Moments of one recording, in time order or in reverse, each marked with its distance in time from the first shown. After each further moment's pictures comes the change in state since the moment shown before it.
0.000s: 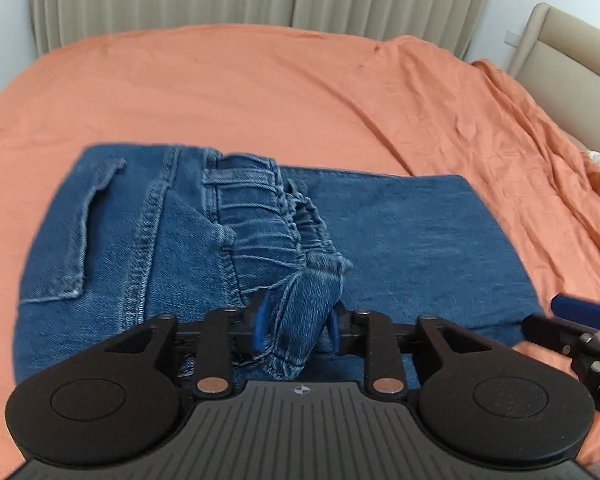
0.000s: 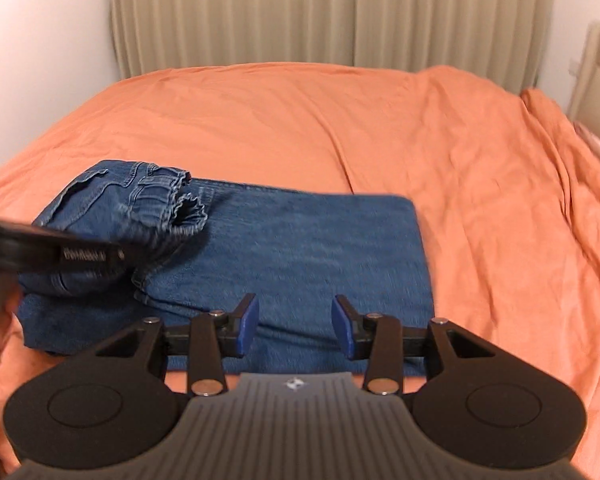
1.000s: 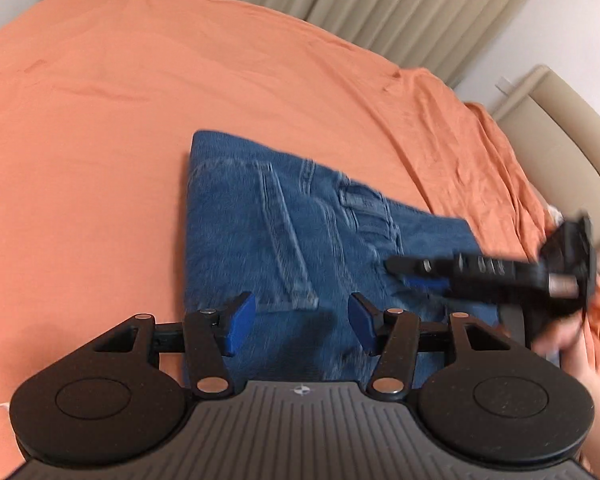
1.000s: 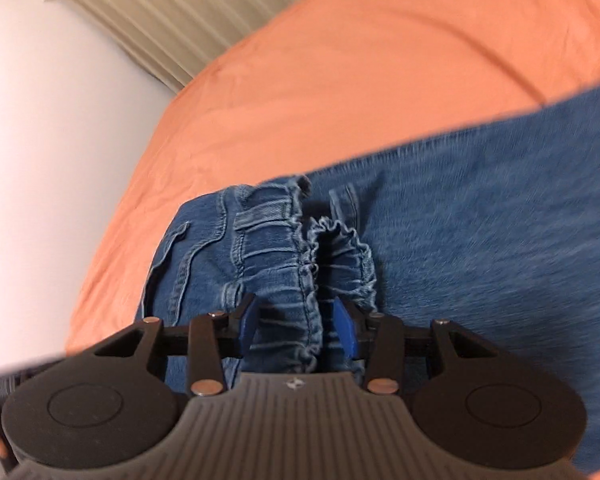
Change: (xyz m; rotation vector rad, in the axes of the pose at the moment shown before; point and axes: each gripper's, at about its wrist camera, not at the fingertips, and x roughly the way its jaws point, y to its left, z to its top) left arm -0.042 0.154 0.018 -0.151 0.066 -0.206; right arm 0.164 0.048 0.063 0.432 0.224 0.497
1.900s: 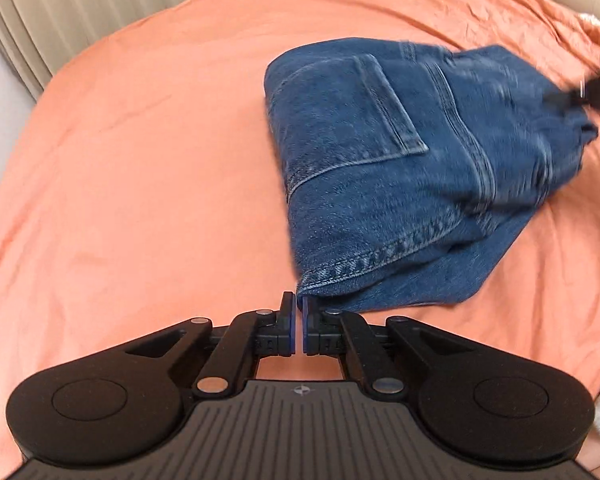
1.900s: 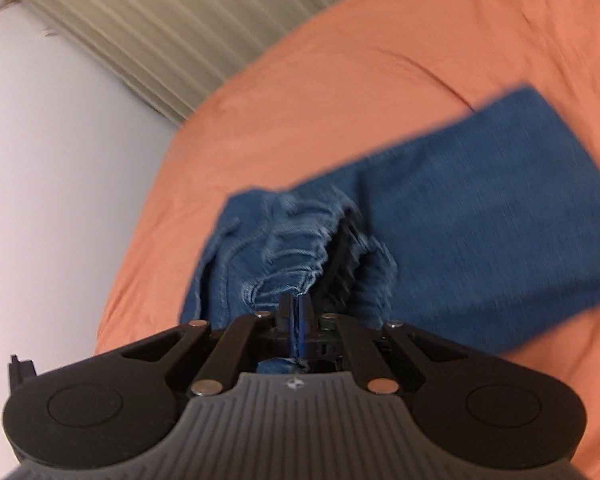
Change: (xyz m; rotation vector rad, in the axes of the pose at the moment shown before) left arm -0.002 -0.032 -0.062 0.445 0.151 0.356; right arm -0.096 0.000 -0.062 0.070 -0.100 -0.043
